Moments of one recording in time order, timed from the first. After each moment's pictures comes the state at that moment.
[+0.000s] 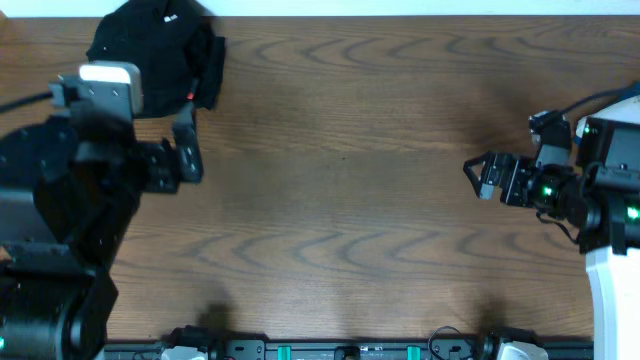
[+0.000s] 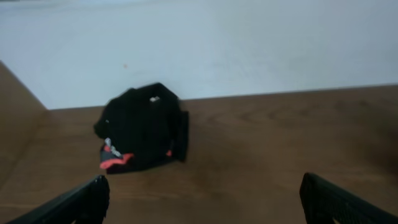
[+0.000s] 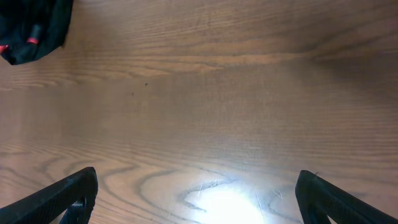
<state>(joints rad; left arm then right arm) -0.12 1.01 1.65 -1.05 -0.04 0.01 -0.15 1.11 1.16 -1.04 -0.43 0.11</state>
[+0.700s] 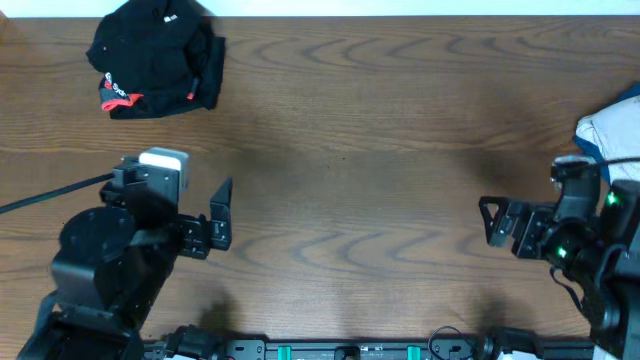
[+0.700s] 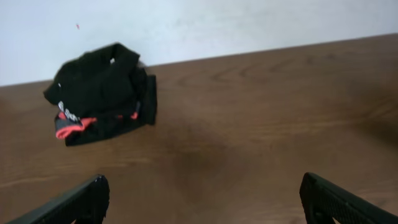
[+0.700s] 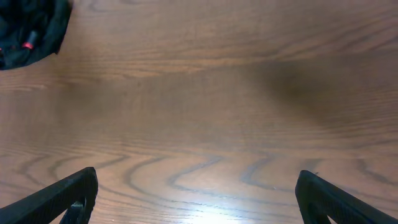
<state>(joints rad) -0.25 0.73 1.23 -0.97 -0.04 -0.03 -0.15 0.81 1.16 -1.19 -0.32 0.11</state>
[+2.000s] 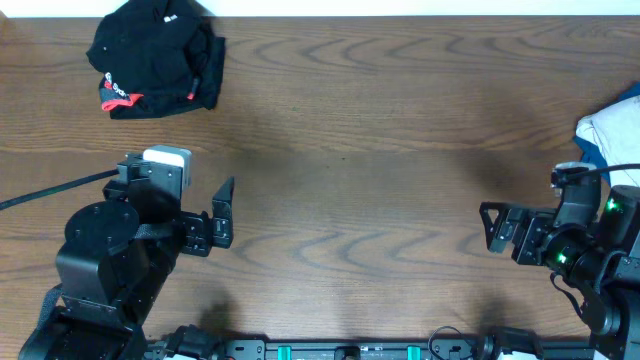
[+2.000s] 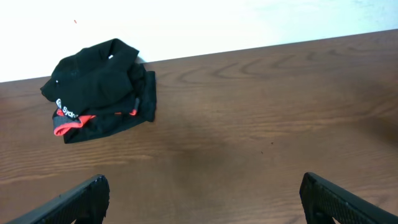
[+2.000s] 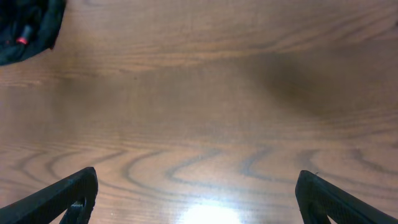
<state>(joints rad) -0.25 0.74 1.23 -0.97 -0.04 -0.03 -0.15 0.80 1.16 -1.23 -0.31 0.11</state>
